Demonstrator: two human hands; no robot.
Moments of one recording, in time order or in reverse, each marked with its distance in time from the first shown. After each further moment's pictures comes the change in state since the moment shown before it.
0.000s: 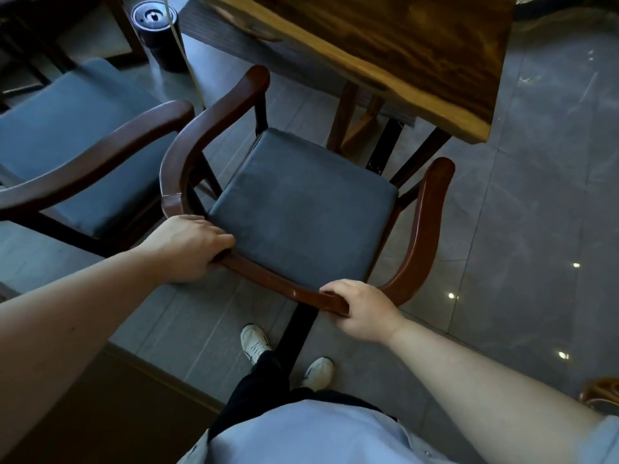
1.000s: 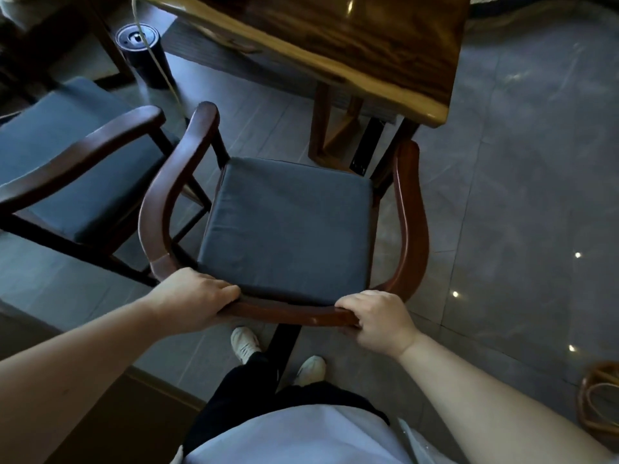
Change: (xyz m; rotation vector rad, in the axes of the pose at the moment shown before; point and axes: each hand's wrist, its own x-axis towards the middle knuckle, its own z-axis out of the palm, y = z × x) left_hand -0.016 0.116 0.030 -0.015 -0.145 0.122; right_hand -0.098 0.048 -0.014 -0.249 0.207 -0.115
